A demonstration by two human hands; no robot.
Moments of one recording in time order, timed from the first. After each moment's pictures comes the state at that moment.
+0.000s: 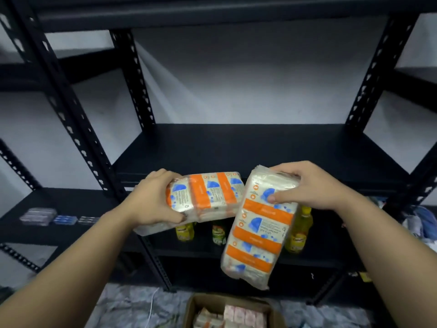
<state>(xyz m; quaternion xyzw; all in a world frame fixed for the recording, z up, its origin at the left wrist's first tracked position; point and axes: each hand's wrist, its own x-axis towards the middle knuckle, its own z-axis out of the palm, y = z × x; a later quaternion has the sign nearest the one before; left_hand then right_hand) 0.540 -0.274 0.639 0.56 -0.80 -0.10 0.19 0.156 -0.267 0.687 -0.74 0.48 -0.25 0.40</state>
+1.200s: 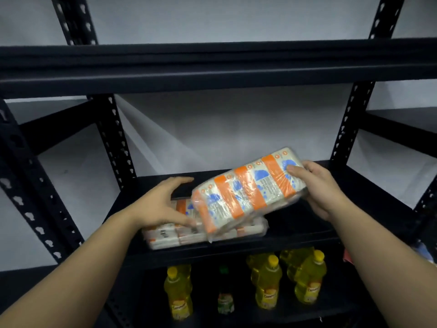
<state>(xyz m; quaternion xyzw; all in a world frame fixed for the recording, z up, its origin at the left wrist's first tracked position) 0.579 -0.468 0.691 0.44 -0.84 -0.26 0.20 0.199 -0.396 0.703 -0.44 0.49 -0.62 0.42</state>
